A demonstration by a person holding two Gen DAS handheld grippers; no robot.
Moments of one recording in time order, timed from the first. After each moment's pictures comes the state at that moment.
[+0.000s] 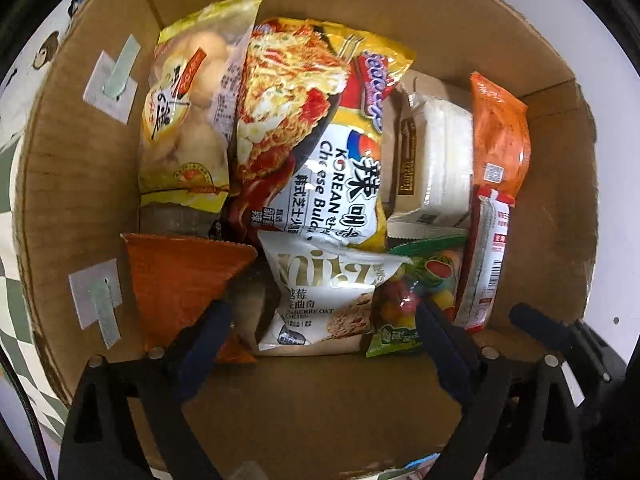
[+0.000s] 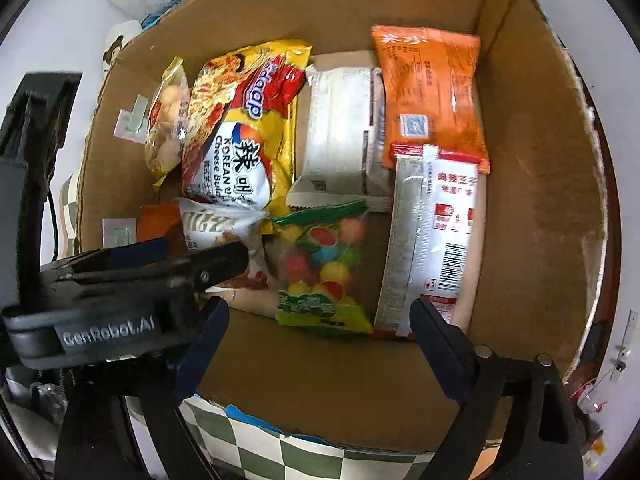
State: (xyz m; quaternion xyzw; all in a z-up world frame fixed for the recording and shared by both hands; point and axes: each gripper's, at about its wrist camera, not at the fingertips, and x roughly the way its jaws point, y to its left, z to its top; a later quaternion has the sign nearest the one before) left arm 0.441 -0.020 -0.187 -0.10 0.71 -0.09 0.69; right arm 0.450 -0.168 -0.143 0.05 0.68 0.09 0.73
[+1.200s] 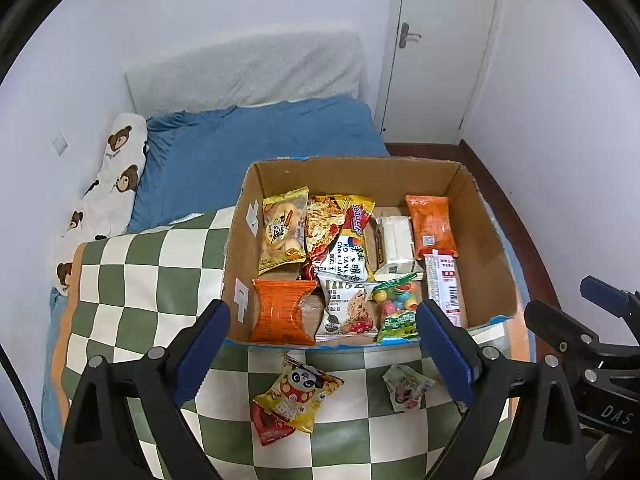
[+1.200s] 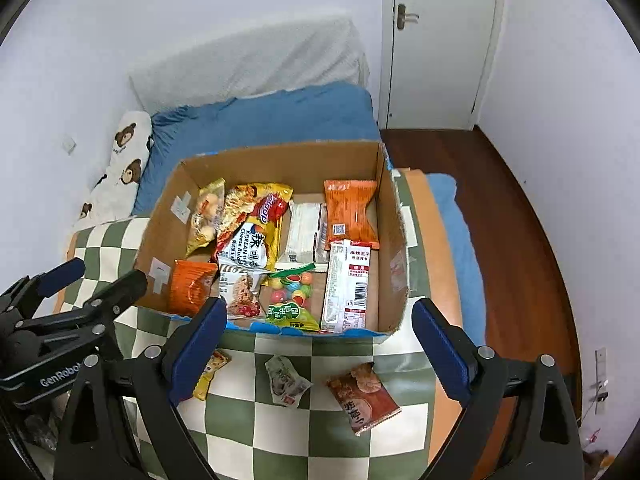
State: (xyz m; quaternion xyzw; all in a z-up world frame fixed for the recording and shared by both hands) left arm 0.313 -0.004 -0.021 -0.02 0.46 -0.03 0.89; right arm 0.307 -0.191 0.022 0.00 0.45 0.03 0.89
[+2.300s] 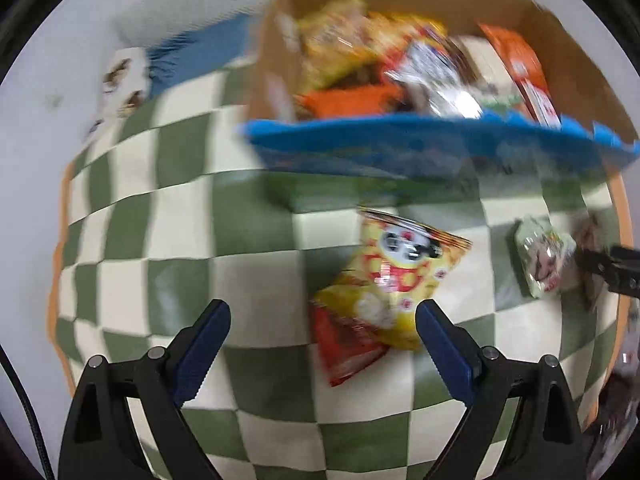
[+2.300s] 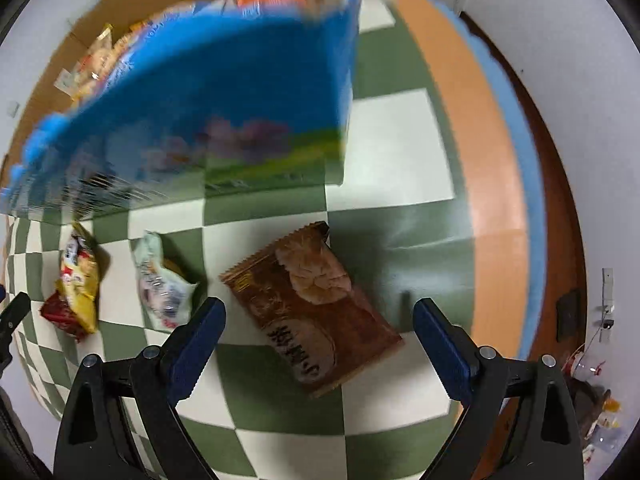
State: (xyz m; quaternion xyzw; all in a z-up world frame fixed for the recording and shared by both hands) left arm 0.299 0.035 -0.190 0.05 0.61 -0.01 0.79; right arm 0.321 -0.258 -0.197 0.03 0.63 -0.01 0.77
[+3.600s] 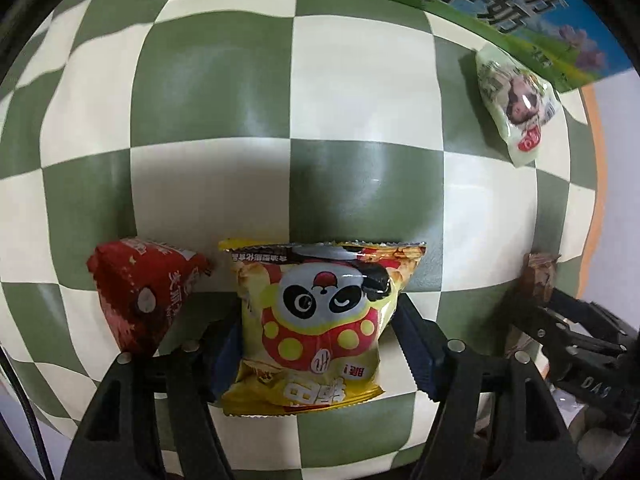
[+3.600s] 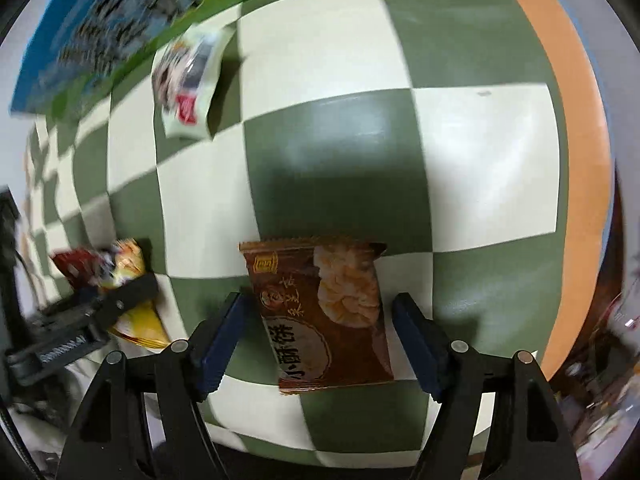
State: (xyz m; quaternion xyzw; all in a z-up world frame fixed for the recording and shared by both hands) left arm 0.202 -0.019 -0.285 -0.07 0.71 -0.07 0.70; right arm 0.206 -0.229 -0.250 0.06 0.69 0.02 0.72
